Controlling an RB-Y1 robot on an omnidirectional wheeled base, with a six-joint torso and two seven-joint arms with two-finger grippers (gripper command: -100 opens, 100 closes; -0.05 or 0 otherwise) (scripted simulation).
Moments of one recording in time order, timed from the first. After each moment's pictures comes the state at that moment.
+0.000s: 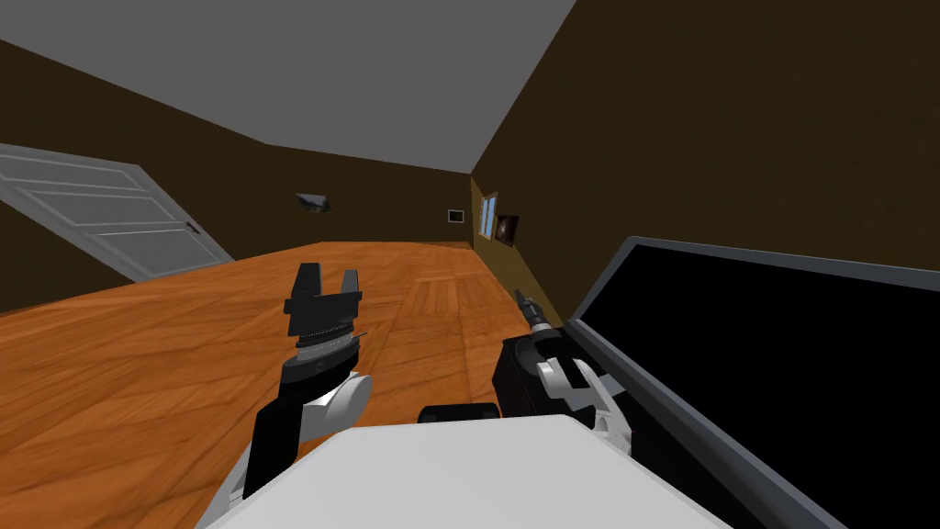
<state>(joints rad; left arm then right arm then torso) 0.46 0.00 0.04 -2.35 0.10 -0.61 -0.15 0.33 -0.22 0.00 -2.10 0.10 0.02 0.61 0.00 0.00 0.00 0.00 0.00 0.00</state>
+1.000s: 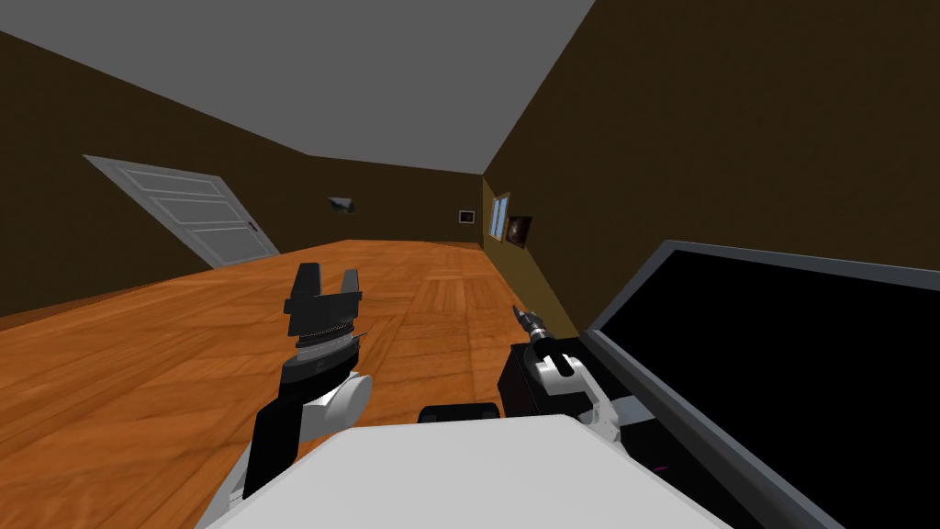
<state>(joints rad) 0.46 0.00 0.04 -2.35 0.10 -0.61 -0.15 0.29 -0.26 0.00 -1.95 0.16 0.27 0.87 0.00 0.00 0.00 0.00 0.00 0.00</state>
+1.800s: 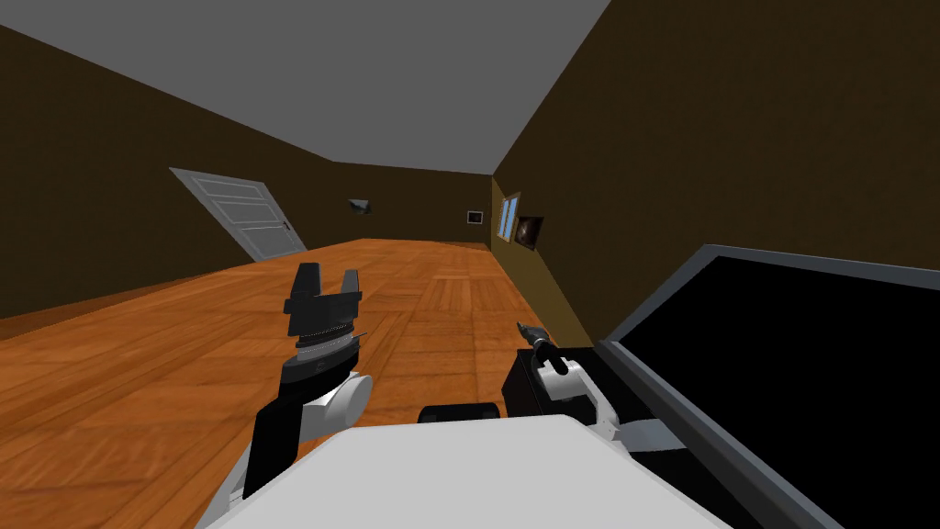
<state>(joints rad) 0.46 0.00 0.04 -2.35 0.10 -0.61 -0.15 0.28 -0.30 0.01 -1.84 0.19 0.46 1.06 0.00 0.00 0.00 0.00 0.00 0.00</state>
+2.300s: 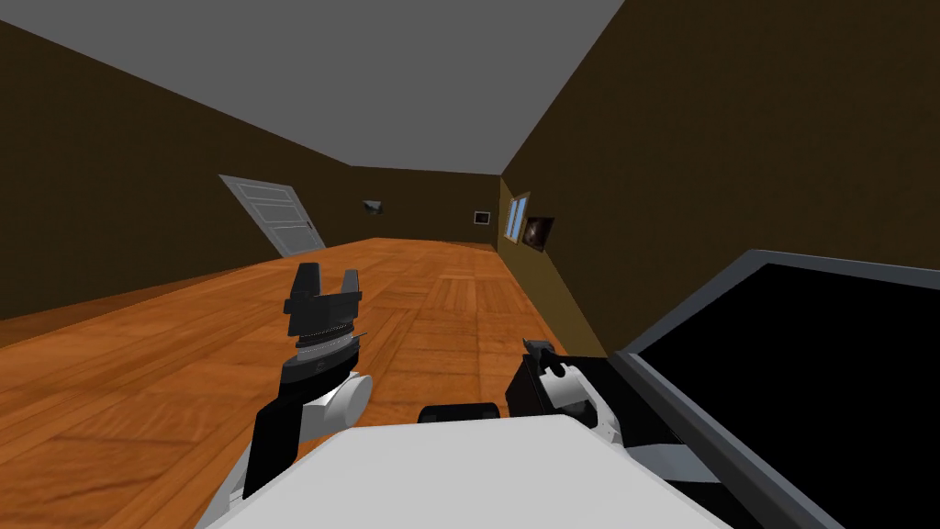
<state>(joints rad) 0.46 0.00 0.04 -2.35 0.10 -0.61 -0.15 0.29 -0.33 0.03 -1.74 0.22 0.59 1.19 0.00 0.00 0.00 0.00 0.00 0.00</state>
